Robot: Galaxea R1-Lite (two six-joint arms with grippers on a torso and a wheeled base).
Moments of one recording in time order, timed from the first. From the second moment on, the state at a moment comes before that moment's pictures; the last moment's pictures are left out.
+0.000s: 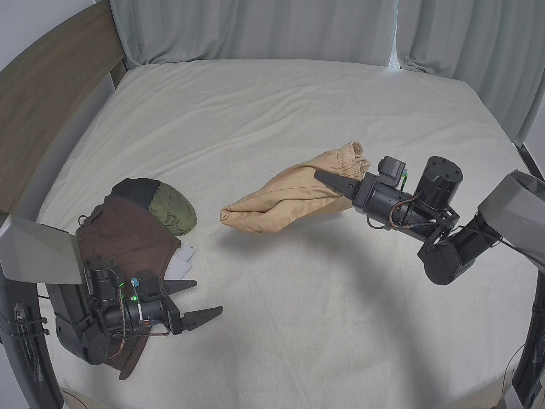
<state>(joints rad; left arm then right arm) -0.18 2.23 -0.29 -1.55 -0.71 0.05 0.40 2.17 -1.00 -1.35 0.62 0.77</state>
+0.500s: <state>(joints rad) -0.18 2.23 -0.29 -1.55 -0.72 0.05 0.38 2.29 -1.23 -1.26 0.62 0.81</state>
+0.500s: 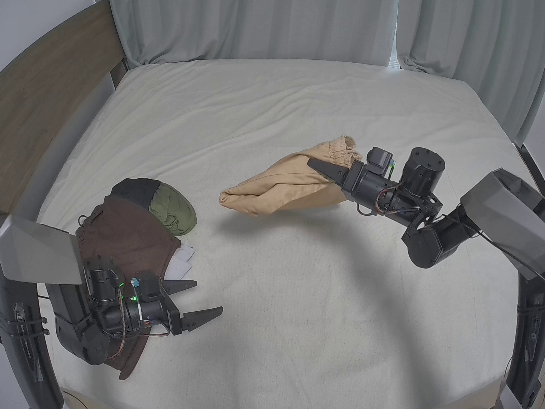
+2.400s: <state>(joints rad) -0.18 2.23 -0.29 -1.55 -0.73 0.05 0.35 2.68 -1.14 -1.51 0.61 0.86</state>
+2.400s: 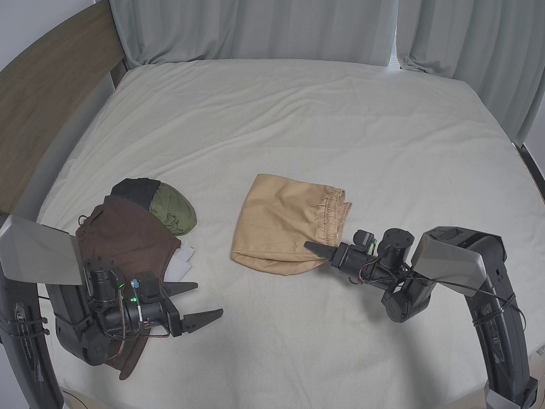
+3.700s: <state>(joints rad) -0.18 2.22 -0.29 -1.55 -0.73 0.05 0.47 2.42 -0.98 -1.52 0.61 0.79</state>
